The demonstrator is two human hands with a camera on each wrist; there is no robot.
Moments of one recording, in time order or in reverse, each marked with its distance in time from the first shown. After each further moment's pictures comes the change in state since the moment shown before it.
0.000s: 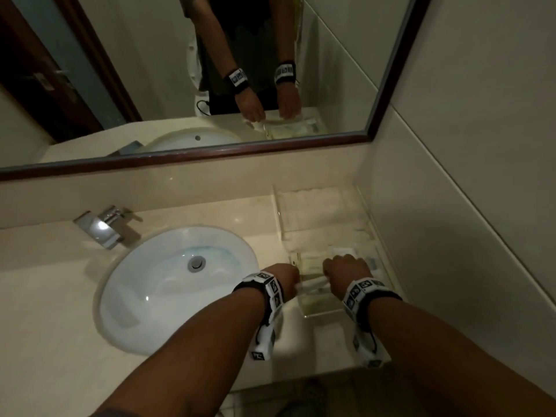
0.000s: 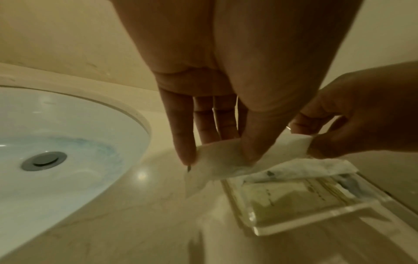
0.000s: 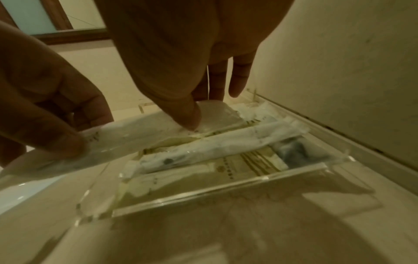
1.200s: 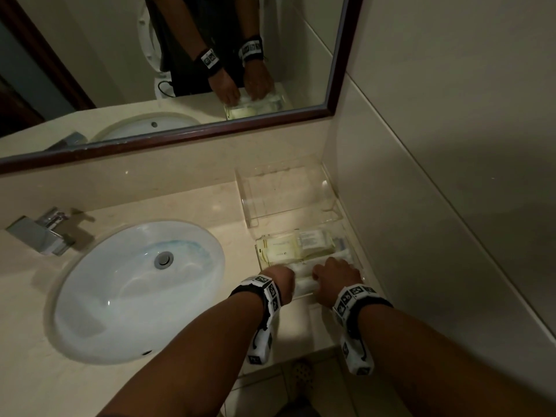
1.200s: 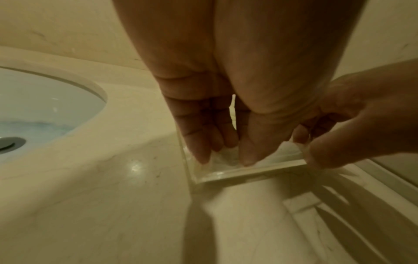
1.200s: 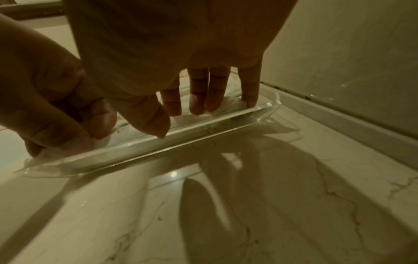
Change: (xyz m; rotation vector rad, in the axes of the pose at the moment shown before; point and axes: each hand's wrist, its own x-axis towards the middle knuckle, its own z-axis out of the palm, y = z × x) left_hand 0.031 0.066 0.041 0.193 -0.141 0.034; right_hand -0.029 0.036 0.064 0.266 -0.144 0.159
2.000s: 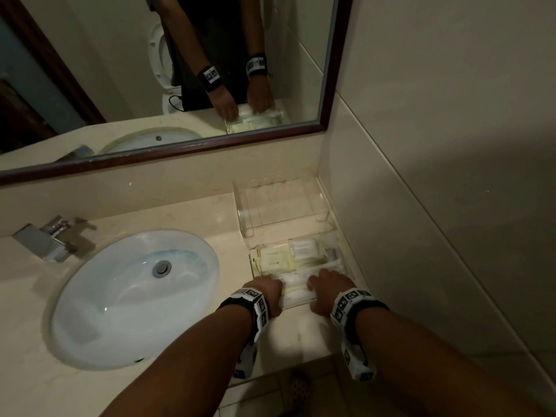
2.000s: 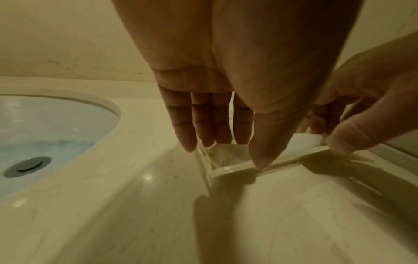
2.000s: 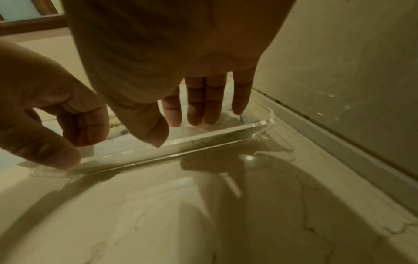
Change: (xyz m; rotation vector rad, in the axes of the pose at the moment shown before) left_hand -0.019 0.000 -0.002 0.014 0.046 -0.075; right_hand -0.002 0.018 -0.008 -0.032 -0.086 -0.138
